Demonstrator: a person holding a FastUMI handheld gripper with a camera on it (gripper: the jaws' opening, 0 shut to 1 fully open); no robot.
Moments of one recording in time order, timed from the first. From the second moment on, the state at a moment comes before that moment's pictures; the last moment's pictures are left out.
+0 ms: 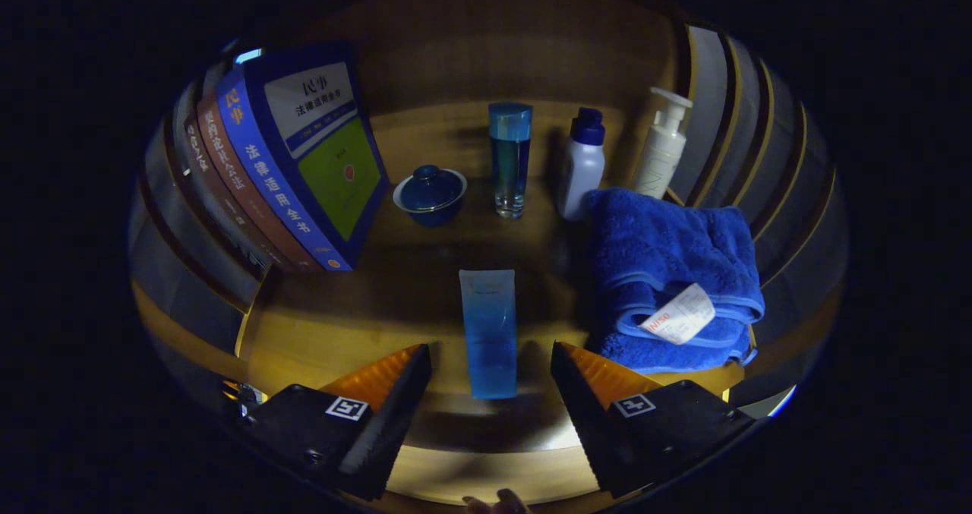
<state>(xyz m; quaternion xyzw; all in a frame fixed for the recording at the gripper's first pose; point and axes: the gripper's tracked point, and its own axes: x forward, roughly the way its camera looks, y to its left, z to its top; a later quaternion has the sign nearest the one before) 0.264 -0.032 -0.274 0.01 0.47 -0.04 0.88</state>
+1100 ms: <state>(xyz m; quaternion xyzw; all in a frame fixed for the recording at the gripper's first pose) 0.027 -0.018 -0.198 0.02 0.29 -0.02 0.96</state>
